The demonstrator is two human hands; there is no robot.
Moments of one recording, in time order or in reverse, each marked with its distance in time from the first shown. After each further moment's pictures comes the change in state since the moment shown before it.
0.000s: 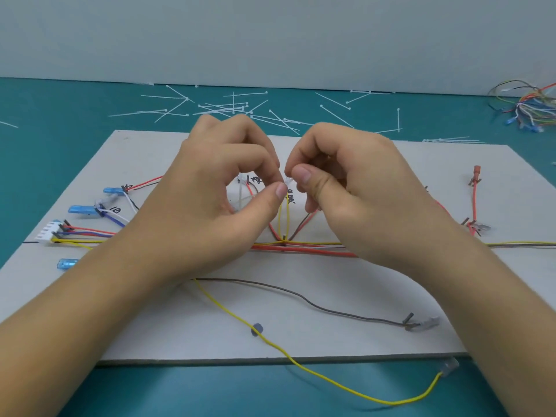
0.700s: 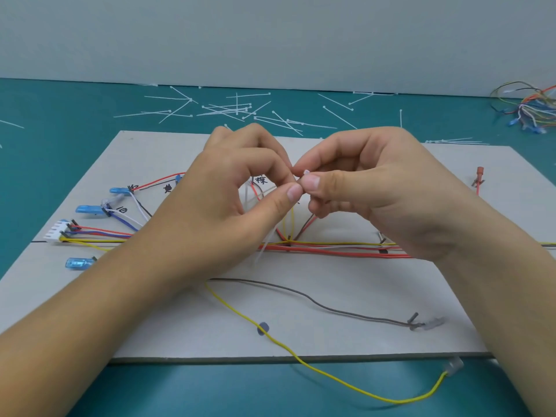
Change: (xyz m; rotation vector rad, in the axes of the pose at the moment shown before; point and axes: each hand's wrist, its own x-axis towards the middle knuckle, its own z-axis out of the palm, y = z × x) left_hand -0.001 -0.001 0.004 -0.078 -0.024 -0.013; right_hand 0.002 0.009 -0.015 0.623 -0.139 0.258
